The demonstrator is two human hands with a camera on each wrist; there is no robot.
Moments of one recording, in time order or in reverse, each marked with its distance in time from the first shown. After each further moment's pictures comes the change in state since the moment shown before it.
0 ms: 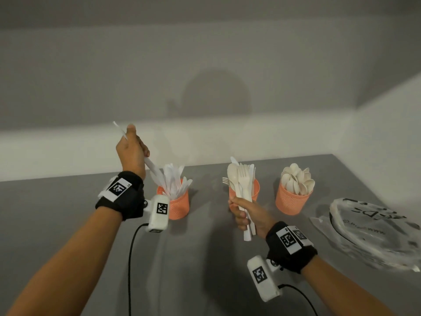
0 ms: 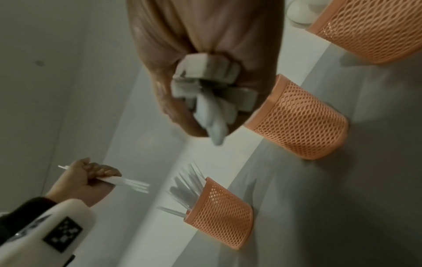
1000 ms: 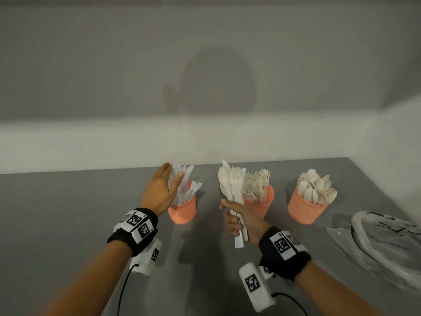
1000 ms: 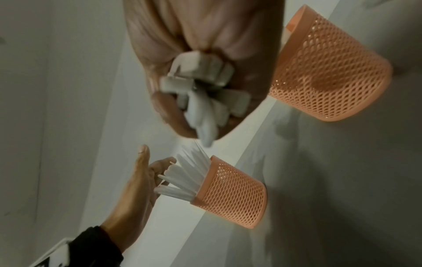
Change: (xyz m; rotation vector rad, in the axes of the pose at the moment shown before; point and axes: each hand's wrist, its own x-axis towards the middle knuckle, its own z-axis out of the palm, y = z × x) left_hand -0.011 -0.098 -0.042 1.037 -0.576 0.239; right_hand 0.033 -0.004 0.038 0.046 -0.085 0.112
